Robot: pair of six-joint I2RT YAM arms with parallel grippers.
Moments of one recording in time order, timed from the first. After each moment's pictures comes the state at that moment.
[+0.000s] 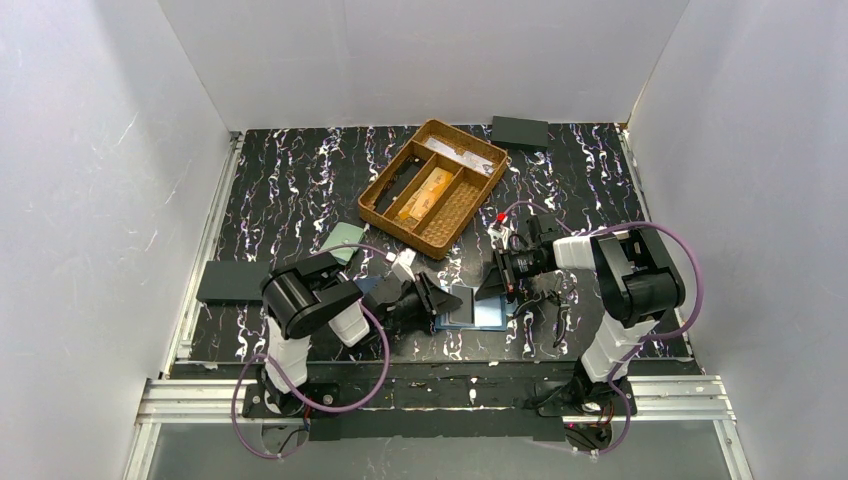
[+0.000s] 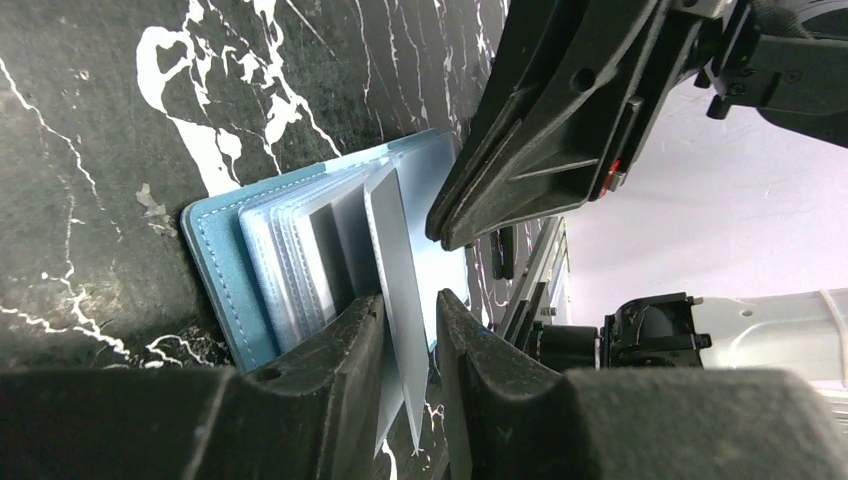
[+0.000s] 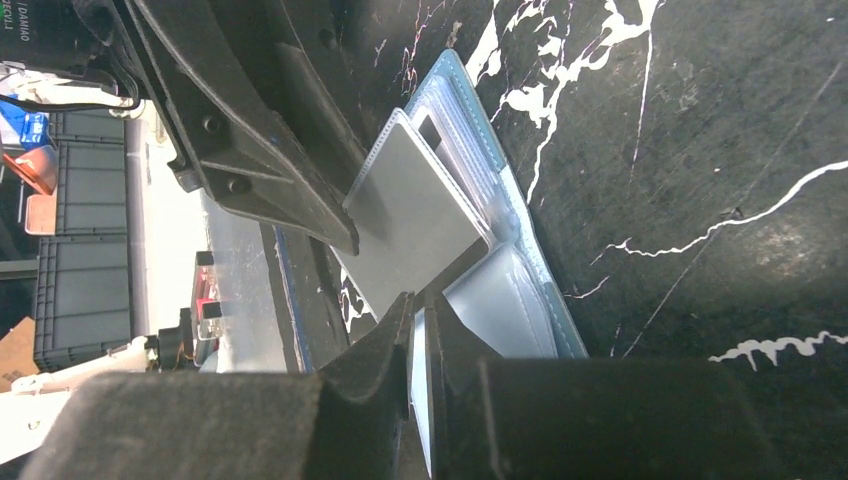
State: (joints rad) left arm -0.90 1.92 0.36 1.31 0.12 -1.13; right arm 0.26 1.77 0.75 -0.19 -1.16 -0.07
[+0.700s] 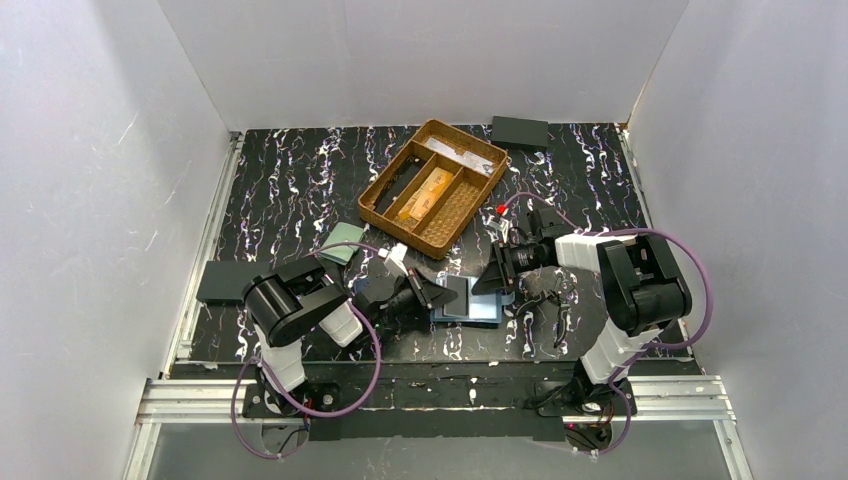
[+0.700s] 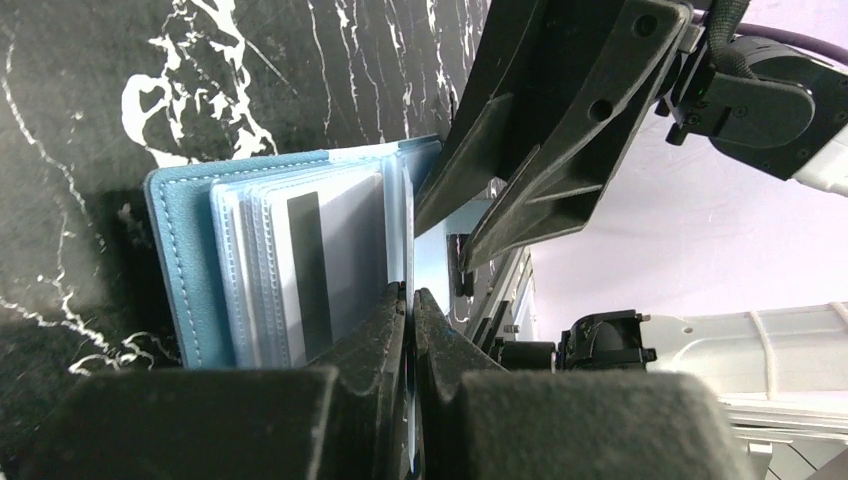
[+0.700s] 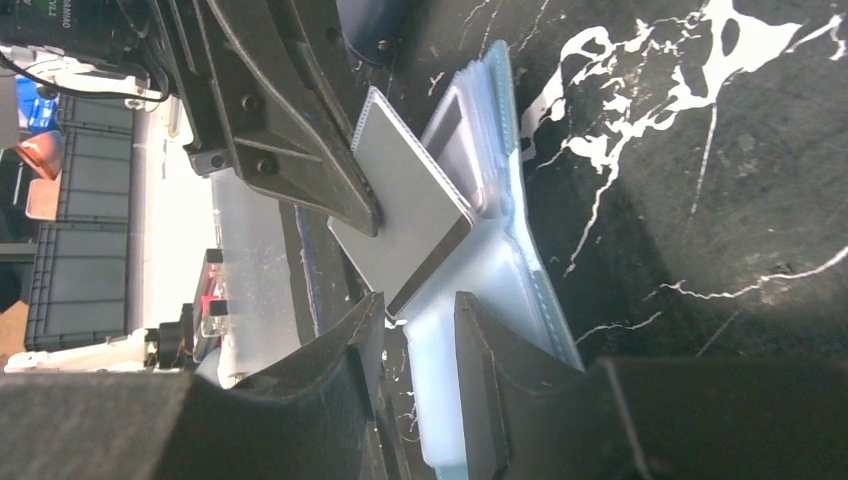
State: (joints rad) left arm -0.88 1.83 0.34 1.29 0.11 -1.17; right arm 0.28 1.71 0.77 -0.21 -1.19 -0.06
